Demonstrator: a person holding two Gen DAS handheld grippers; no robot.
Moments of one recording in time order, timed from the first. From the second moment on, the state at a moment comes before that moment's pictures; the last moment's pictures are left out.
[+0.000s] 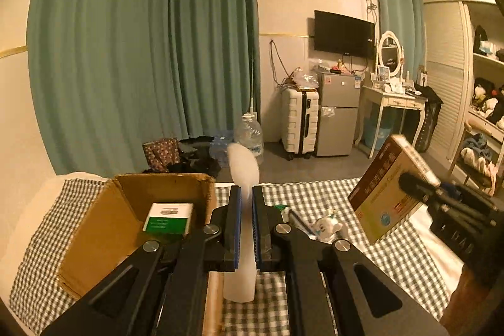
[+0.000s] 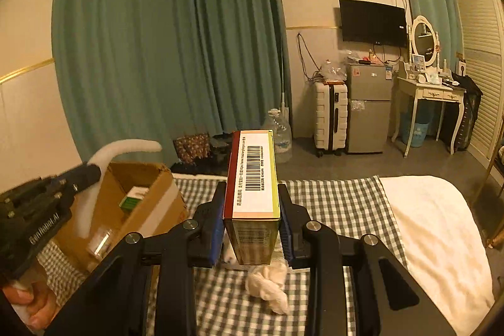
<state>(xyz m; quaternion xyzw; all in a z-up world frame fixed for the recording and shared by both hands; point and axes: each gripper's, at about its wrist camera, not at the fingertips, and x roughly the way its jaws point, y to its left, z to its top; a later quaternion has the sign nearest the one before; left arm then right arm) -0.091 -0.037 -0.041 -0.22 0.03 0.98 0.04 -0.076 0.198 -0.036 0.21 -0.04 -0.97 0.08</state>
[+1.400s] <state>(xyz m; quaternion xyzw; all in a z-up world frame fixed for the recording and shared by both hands) -0.125 -0.212 -0.071 -0.27 -0.08 0.96 -0.05 -0.117 0.018 -0.041 0.21 0.00 -0.96 0.18</state>
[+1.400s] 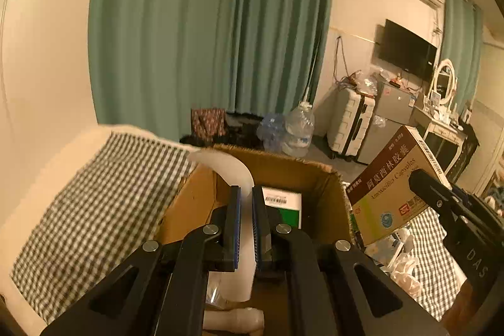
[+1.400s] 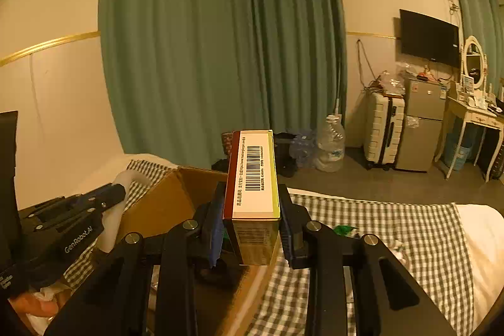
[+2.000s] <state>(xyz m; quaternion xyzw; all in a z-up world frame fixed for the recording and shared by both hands) -0.158 -0.221 -0.122 -0.37 -0.06 0.93 -0.04 -0.159 -0.051 -0.095 0.30 0.07 -0.93 0.22</state>
